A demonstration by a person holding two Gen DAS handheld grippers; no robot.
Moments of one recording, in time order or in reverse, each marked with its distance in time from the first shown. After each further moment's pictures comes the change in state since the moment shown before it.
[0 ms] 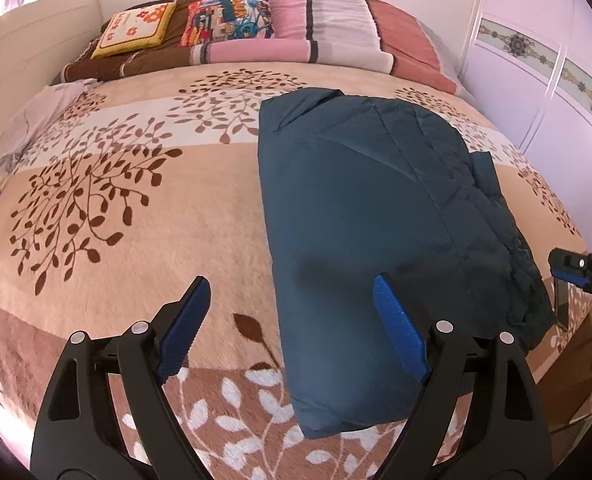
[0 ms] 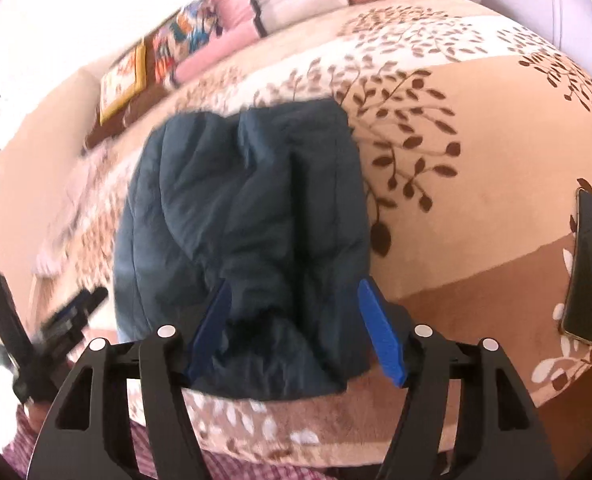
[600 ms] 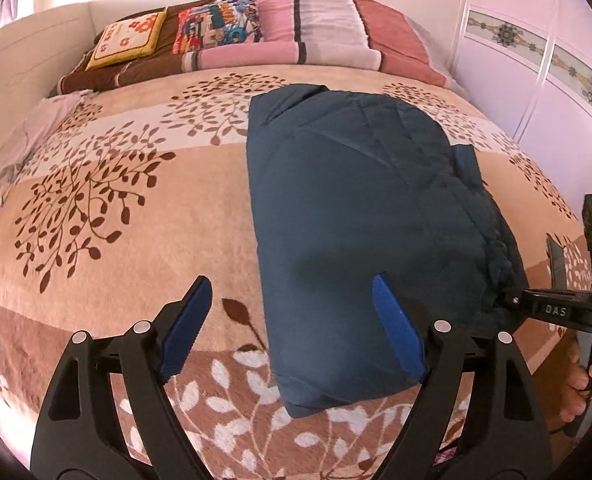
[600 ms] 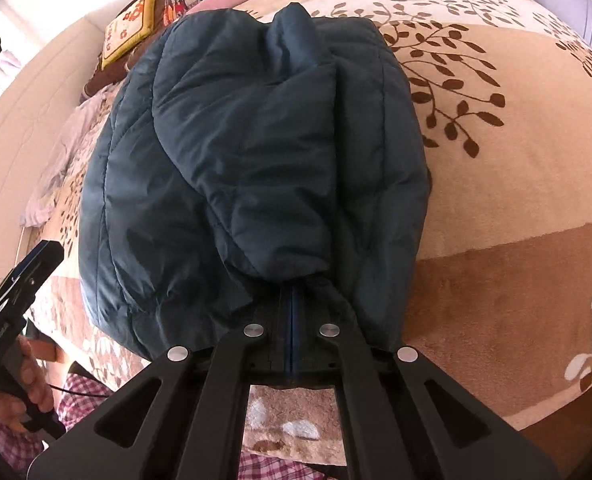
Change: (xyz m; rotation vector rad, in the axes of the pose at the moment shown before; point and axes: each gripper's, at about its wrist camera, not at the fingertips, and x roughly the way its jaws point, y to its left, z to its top) left arm -0.015 -0.017 -0.011 0.039 -0.009 0.012; right arm 0.059 0.011 -0.032 -0.107 0.157 -0.031
